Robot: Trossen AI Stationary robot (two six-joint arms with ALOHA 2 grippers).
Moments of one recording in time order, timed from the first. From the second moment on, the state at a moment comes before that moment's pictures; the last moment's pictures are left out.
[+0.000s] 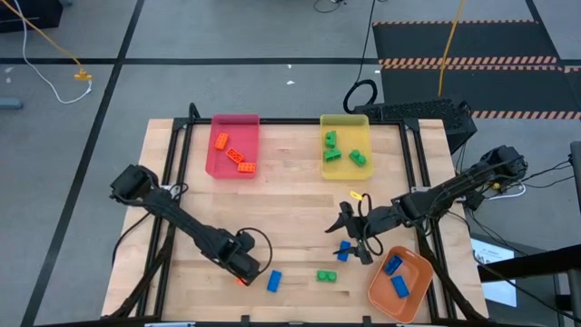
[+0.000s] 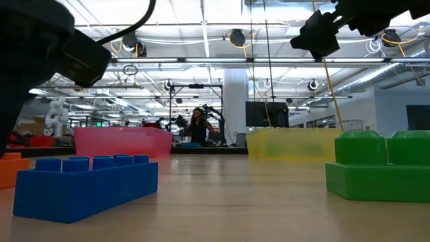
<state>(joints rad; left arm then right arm) -0.57 1.79 1.09 -0.70 0.07 -1.42 0.39 1.20 0.58 0.15 0.03 0.14</state>
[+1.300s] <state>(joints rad) -0.41 1.62 1.08 -1.05 -0.08 -1.35 0.29 1.20 0.58 0.15 0.03 0.08</state>
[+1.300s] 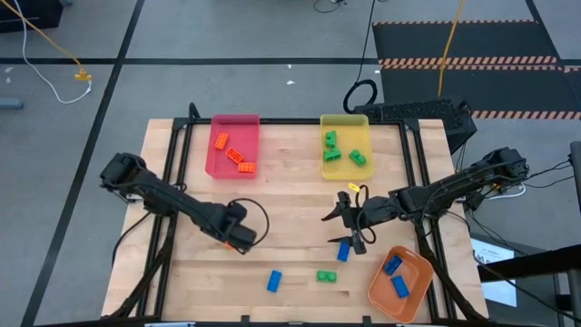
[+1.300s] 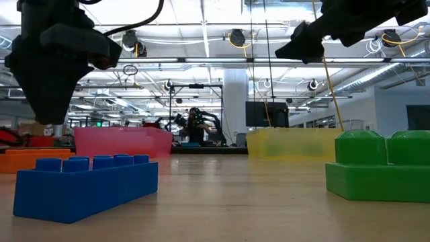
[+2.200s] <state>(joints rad) -0.45 1.78 1.08 -0.91 -0.11 -1.36 0.29 1.20 0.58 0.14 0.03 0.08</state>
